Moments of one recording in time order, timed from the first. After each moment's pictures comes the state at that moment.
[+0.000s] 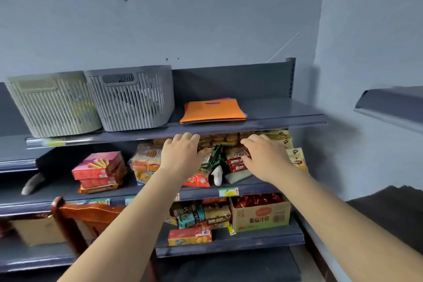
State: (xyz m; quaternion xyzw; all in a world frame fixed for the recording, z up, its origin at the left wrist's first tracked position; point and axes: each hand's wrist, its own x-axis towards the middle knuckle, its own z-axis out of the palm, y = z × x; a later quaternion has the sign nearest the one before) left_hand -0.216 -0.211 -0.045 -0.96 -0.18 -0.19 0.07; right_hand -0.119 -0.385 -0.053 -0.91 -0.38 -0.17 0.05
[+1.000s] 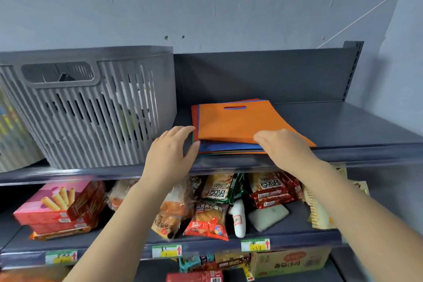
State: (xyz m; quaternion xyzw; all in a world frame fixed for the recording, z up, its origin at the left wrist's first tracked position) left_hand -0.038 -0.004 -0.067 -0.93 -0.13 -0.33 -0.10; right_hand 0.111 -0.200 -0.058 -0.90 -0.40 -0.17 0.06
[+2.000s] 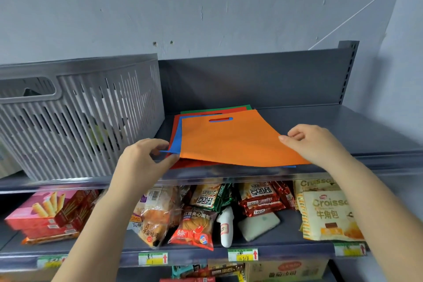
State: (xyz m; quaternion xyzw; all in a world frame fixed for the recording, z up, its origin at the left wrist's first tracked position) left_hand -0.030 -0.022 -0.056 -0.89 -0.19 -0.38 -0.18; right_hand 0.177 -0.277 -0.041 -0.93 -0.25 -0.05 0.28
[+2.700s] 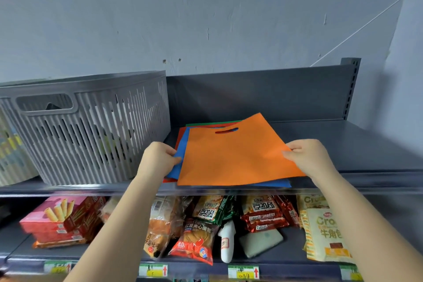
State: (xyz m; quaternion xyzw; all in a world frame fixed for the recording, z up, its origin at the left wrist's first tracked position) left_hand 0.017 -0.021 -0.037 -0.87 -0.36 -0.23 -0.26; right_hand 0.189 -0.271 -0.051 -0.85 -0.22 -0.01 0.48
